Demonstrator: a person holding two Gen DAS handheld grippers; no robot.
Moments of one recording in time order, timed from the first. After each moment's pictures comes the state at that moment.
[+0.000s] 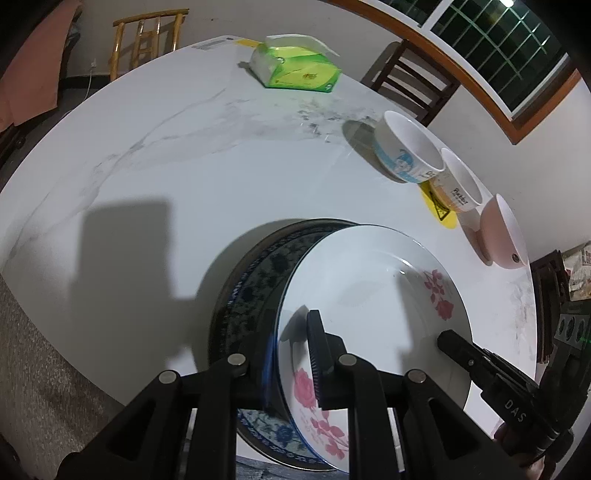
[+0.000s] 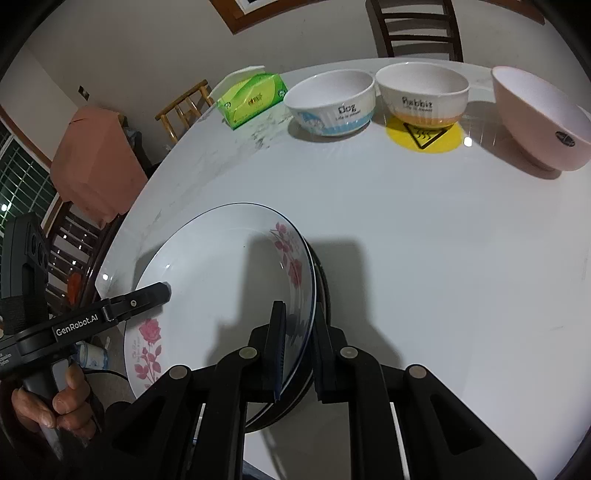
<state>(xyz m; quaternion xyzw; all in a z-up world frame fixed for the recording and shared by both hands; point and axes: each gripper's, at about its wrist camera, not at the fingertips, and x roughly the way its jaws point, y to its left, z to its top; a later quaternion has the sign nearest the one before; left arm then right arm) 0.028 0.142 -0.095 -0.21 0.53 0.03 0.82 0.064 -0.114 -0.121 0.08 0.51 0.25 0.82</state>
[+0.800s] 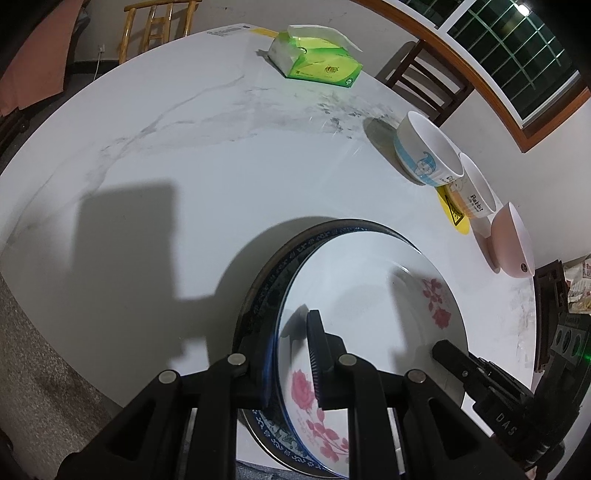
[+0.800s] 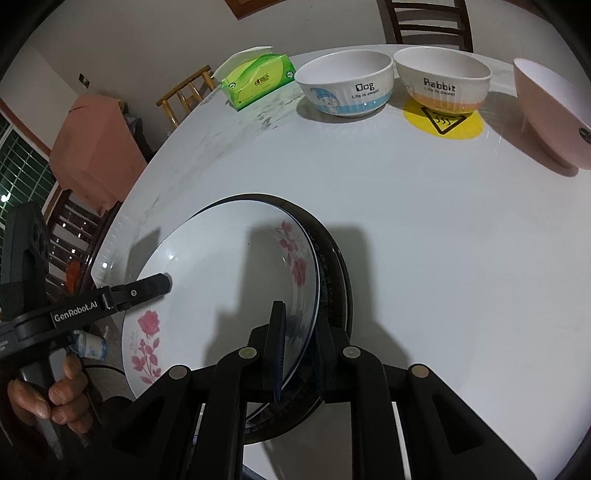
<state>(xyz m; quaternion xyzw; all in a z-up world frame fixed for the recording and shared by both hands) 0.032 0.156 -0.108 -0.23 0.54 0.03 0.81 0.064 -0.098 -0.132 0.06 0.52 0.26 0.81</state>
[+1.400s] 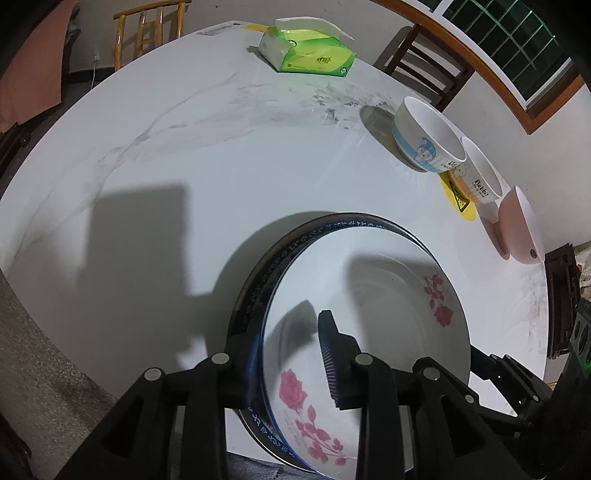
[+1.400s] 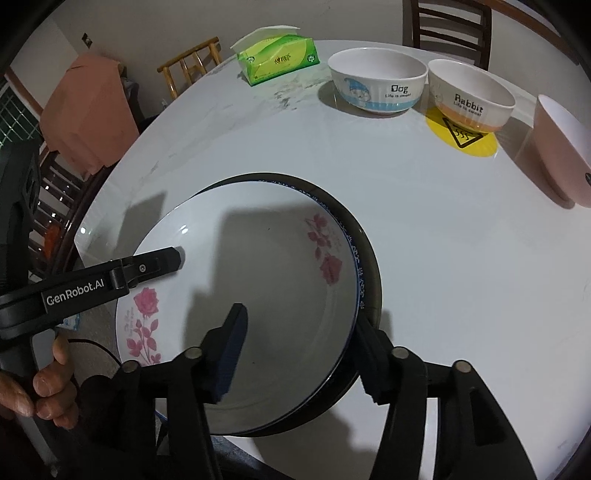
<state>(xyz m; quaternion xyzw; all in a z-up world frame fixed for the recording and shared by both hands) 0.040 0.144 -0.103 -0.19 0.56 0.04 0.81 0.059 -0.063 -0.123 -0.02 0.54 0.25 0.80</state>
